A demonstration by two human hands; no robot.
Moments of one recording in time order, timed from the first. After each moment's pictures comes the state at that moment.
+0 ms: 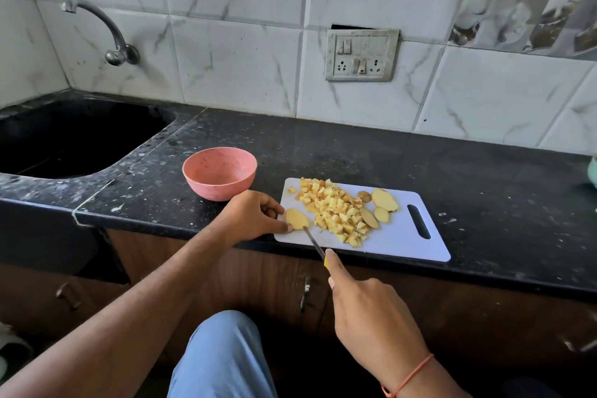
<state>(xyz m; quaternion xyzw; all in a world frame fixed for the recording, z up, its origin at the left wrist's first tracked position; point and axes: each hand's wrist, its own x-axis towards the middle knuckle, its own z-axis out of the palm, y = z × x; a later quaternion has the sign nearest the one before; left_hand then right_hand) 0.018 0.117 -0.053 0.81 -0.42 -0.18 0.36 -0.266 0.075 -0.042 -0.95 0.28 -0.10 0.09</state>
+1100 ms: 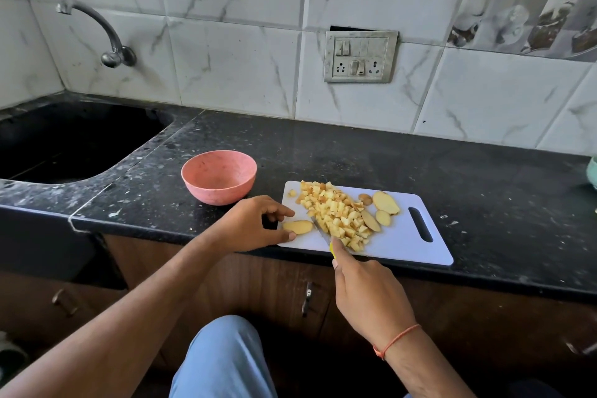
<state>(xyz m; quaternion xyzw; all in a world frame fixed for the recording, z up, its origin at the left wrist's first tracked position) 0.030 0.122 -0.067 0.75 -0.56 -0.12 0.34 -0.239 0.049 -0.045 -0.94 0.31 -0.12 0.07</state>
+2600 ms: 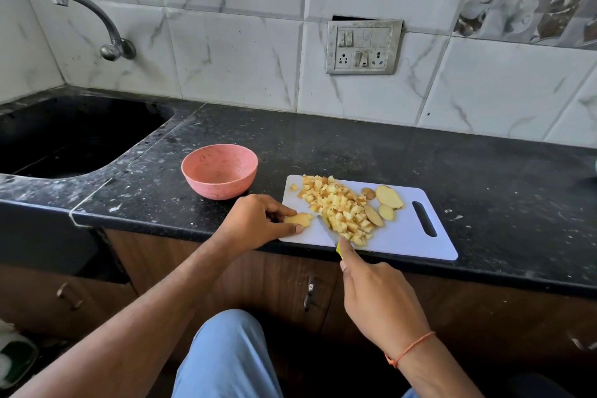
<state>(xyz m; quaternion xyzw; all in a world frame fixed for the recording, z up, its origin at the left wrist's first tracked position) 0.013 0.115 -0.075 0.78 -0.47 -0.12 0.41 -0.252 0.052 -0.045 -0.94 0.31 -0.12 0.08</state>
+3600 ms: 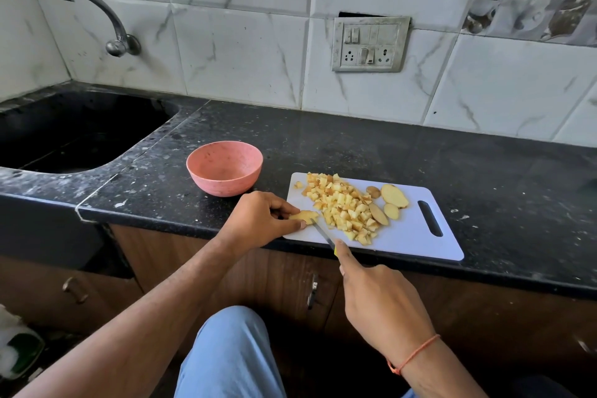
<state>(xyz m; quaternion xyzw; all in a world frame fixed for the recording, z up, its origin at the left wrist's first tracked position) 0.014 0.115 -0.079 0.77 -0.46 -0.11 0.43 -0.248 0.058 -0.044 -0.95 0.30 -0.07 0.03</state>
